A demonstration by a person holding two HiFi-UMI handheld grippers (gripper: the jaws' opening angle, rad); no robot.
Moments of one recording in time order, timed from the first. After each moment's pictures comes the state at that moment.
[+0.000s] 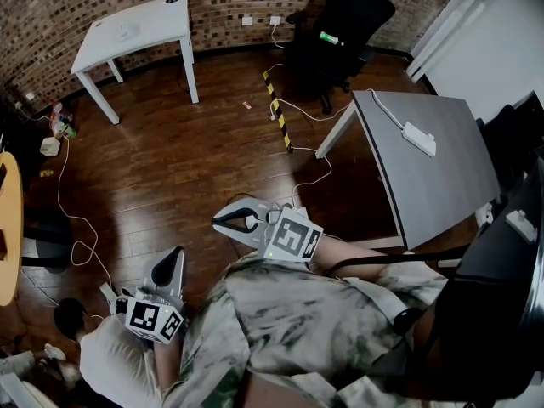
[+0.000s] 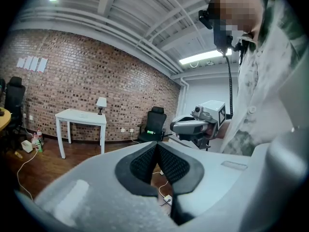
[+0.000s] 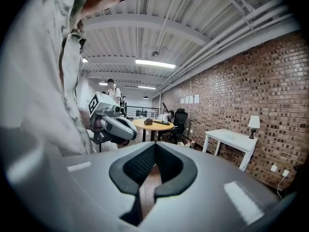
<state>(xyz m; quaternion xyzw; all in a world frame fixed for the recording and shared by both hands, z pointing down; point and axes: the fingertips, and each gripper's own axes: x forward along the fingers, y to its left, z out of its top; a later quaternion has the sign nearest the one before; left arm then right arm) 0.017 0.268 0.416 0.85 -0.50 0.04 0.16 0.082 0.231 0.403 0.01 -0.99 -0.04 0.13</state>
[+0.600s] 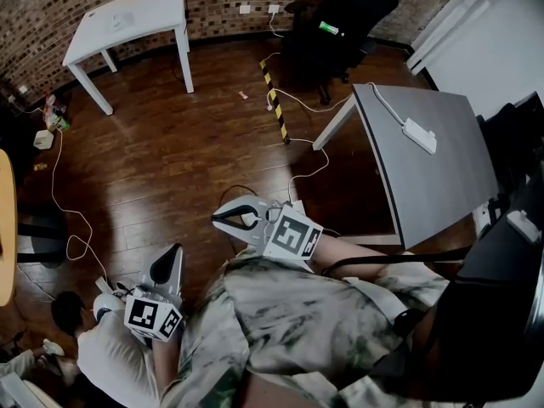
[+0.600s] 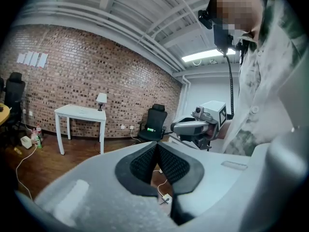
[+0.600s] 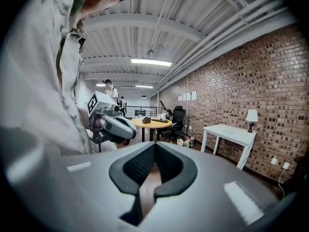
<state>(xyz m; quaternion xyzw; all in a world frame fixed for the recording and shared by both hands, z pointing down) 0.018 0.253 0.432 0.85 -0.50 0.04 0.18 0.086 0.215 0.420 0.01 -0.99 -0.02 0.14</state>
